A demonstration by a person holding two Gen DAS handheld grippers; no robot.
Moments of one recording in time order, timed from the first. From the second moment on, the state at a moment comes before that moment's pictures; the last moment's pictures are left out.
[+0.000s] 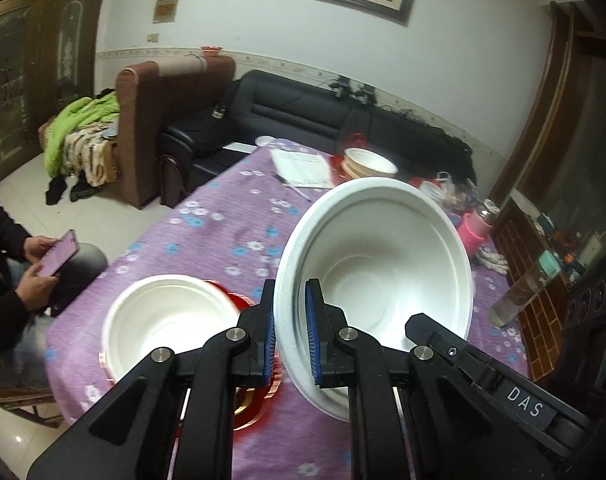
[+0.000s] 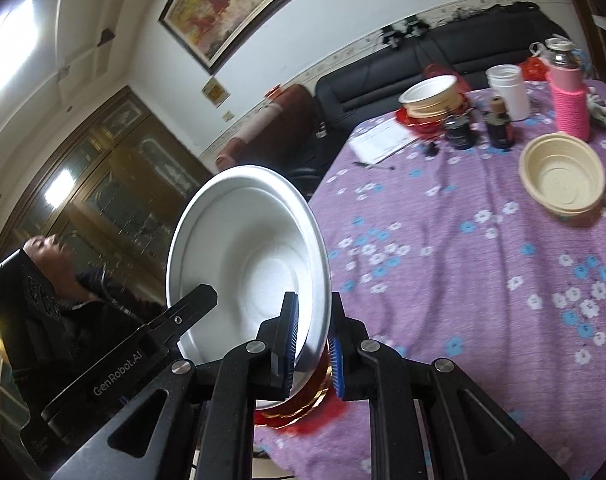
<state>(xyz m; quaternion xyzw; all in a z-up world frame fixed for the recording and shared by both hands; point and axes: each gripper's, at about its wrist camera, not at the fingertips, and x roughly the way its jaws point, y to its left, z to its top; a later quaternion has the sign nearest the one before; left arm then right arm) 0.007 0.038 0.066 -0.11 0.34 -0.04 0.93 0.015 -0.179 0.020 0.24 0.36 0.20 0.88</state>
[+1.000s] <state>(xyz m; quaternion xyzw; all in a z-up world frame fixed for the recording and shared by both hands) 0.026 0.141 -0.044 -0.16 0.45 0.03 0.88 0.058 -0.026 -0.077 0.14 0.49 0.23 0.83</state>
